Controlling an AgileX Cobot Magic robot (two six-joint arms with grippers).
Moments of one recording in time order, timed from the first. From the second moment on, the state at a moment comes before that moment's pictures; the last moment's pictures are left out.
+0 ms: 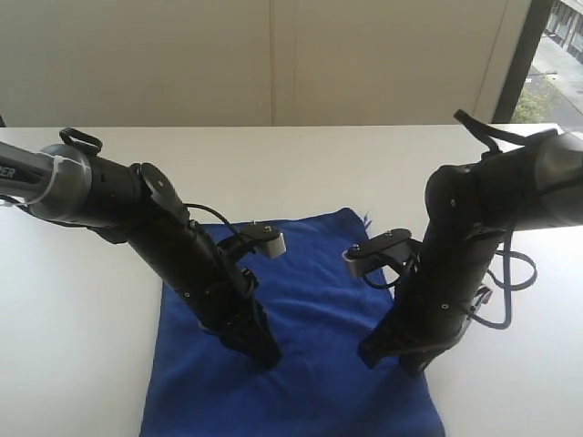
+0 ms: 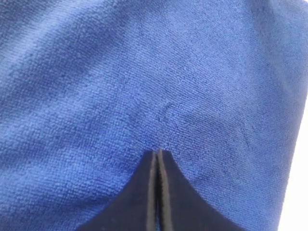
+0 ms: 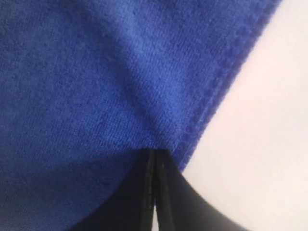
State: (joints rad) left arm -0.54 2.04 -1.20 -0.88 0.88 1.09; right arm 0.29 1.84 -0.98 0.11 0.81 -0.21
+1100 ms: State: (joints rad) left arm -0.53 2.14 -1.69 -0.84 0.86 1.09; right arm 0.44 1.51 -0.70 0.18 0.45 -0.23
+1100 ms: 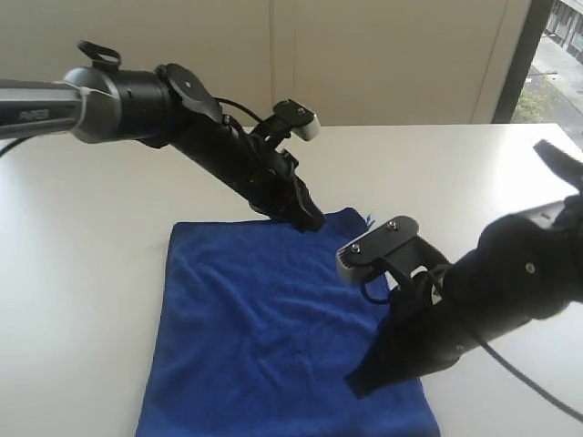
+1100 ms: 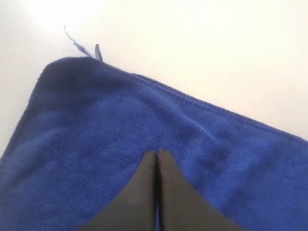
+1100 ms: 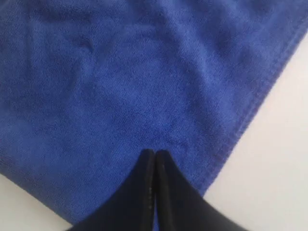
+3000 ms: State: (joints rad) left arm -0.52 2.42 -1.94 -0.82 0.85 0.96; right arm 0.45 1.51 -0.50 0.27 0.36 -0.22
